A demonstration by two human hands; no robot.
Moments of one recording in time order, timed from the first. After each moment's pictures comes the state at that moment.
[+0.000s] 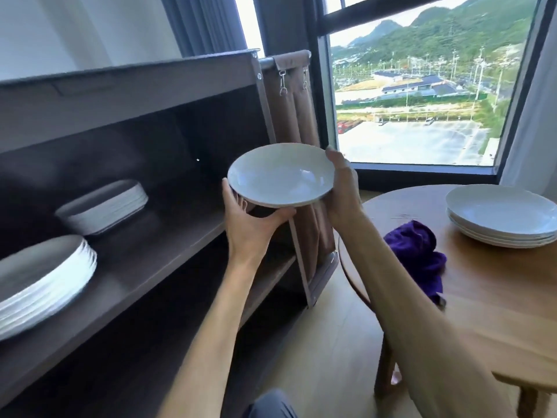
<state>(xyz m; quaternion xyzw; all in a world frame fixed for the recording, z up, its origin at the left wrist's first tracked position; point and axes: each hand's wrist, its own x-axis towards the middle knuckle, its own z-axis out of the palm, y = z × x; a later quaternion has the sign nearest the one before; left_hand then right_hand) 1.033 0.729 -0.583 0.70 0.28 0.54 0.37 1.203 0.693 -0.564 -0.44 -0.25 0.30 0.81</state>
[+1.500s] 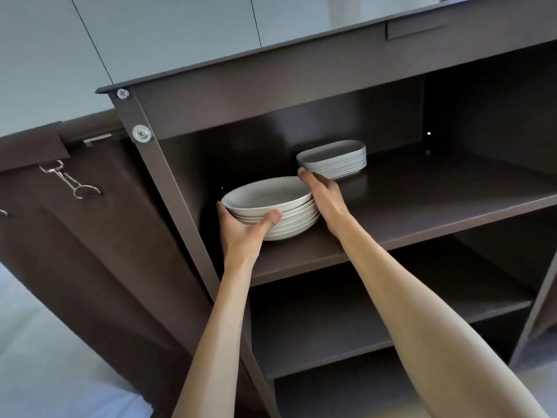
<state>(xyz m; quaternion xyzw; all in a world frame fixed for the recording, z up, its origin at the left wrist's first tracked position) 0.687 0.757 -0.580 0.43 0.63 0.62 0.15 0.842 0.864 -0.568 -0.35 -0.55 0.54 0.54</state>
